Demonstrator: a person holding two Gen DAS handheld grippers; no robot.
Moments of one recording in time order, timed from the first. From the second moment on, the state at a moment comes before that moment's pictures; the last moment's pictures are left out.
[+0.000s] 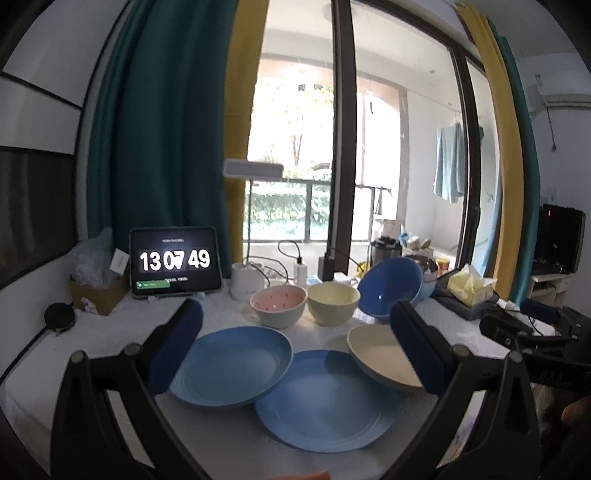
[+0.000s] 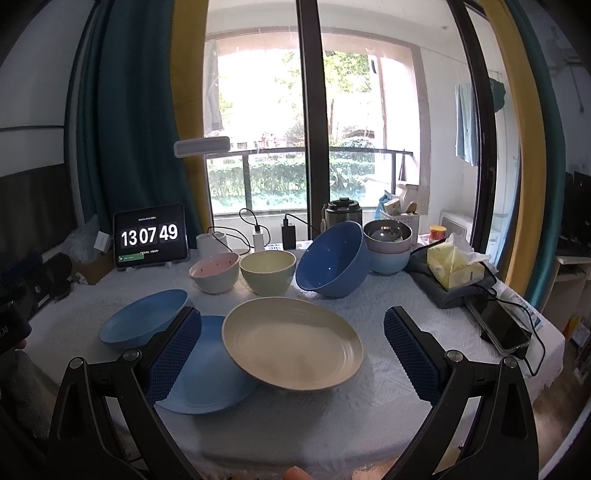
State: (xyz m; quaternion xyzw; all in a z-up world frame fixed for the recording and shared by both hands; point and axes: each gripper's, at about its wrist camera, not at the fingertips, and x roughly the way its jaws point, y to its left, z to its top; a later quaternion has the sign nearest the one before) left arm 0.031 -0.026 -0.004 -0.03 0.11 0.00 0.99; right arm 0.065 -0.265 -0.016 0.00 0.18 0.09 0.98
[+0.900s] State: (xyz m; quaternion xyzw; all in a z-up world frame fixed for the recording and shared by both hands) left arm 0.169 -0.121 -0.058 -0.01 0.29 -0.02 0.96; right arm 0.192 -0.339 -0.072 0.05 0.25 0.13 0.96
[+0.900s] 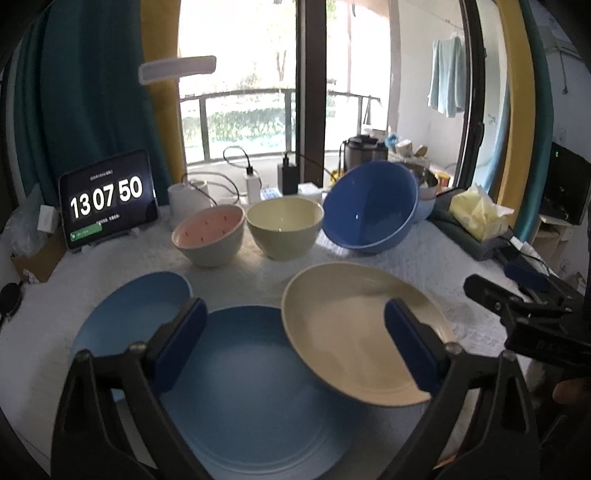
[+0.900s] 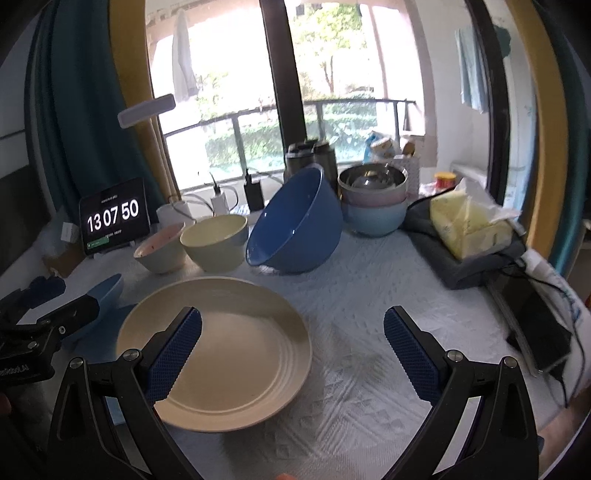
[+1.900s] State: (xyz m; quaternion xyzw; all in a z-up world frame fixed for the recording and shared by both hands) left arm 0.205 -0.134 -0.115 -0.02 0.40 0.01 0.92; right arm 0.246 -0.336 -0.133 0.06 0.39 0.18 0.90
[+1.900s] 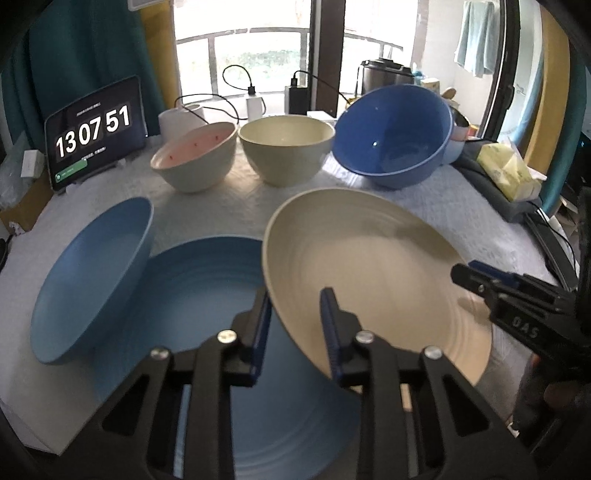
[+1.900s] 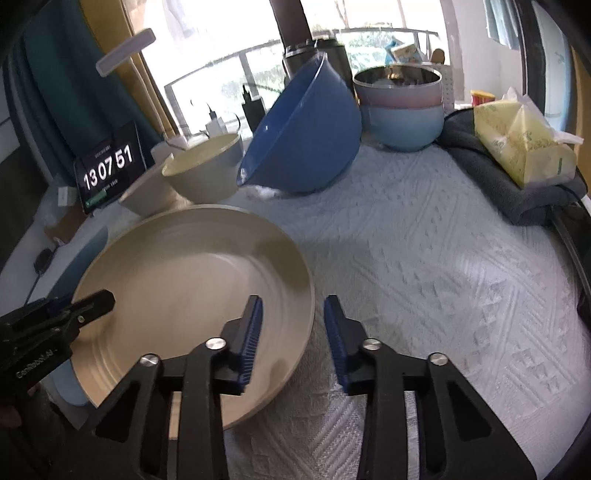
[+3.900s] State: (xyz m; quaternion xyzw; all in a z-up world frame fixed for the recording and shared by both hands) left arm 0.142 -0.020 -0.135 -0.10 0.43 0.01 0.89; right arm 0.184 -0.228 -0.102 0.01 0.38 0.15 0.91
